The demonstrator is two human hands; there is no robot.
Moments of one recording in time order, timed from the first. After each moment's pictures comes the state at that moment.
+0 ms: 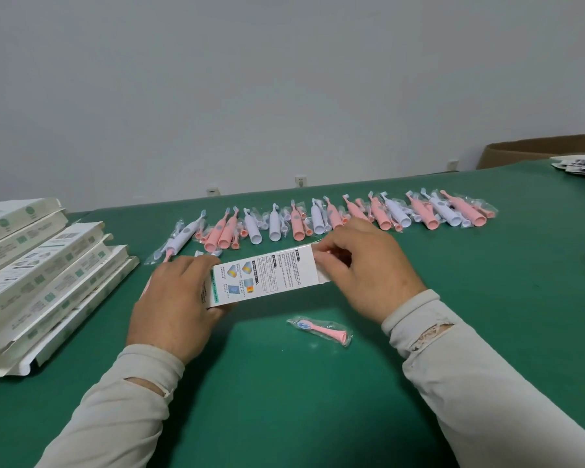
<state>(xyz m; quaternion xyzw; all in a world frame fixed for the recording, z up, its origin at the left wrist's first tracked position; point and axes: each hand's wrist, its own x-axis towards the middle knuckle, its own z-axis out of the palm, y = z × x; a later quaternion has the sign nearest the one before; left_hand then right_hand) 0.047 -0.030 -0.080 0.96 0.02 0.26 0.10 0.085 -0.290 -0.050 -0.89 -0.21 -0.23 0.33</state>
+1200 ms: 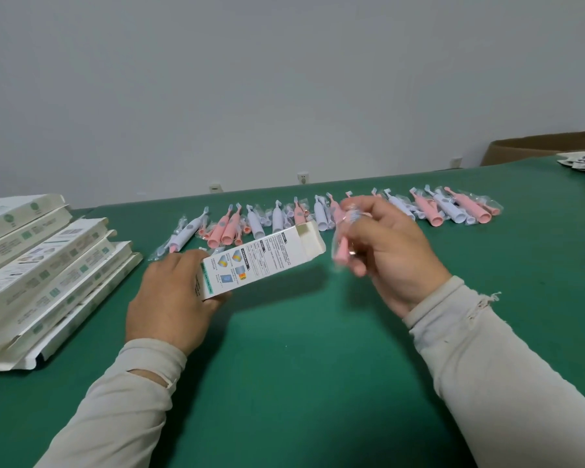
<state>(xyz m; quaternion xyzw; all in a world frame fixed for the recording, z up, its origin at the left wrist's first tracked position) 0.048 -0.027 -0.079 0.96 0.08 0.26 0.11 0.079 -0.293 -0.035 -0.57 -0.17 -0.01 0.80</state>
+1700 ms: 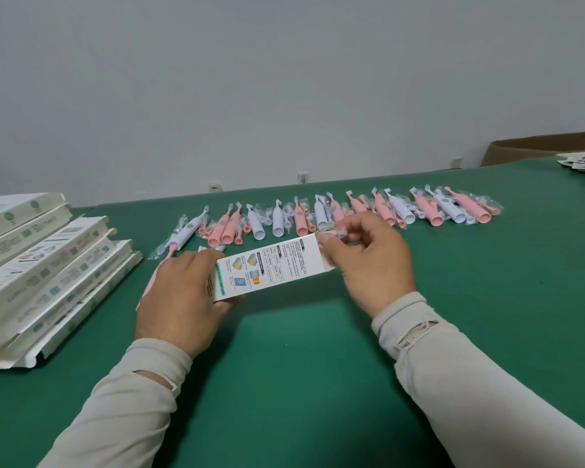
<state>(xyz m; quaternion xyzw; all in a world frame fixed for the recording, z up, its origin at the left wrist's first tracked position) 0.047 -0.034 -0.080 0.96 0.03 0.26 0.12 0.086 -0.271 -0.063 -0.74 -0.07 -0.23 0.62</state>
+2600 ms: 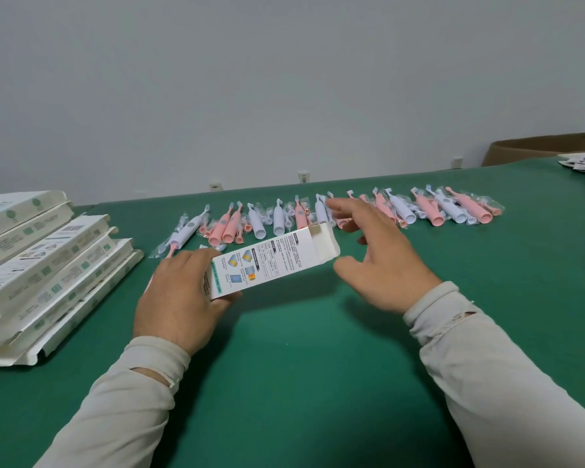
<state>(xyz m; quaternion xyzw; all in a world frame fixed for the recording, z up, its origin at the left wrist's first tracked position) 0.048 -0.030 -0.081 0.95 0.03 0.27 0.13 0.088 -0.301 -0.052 -0.86 -0.25 -0.15 0.42</state>
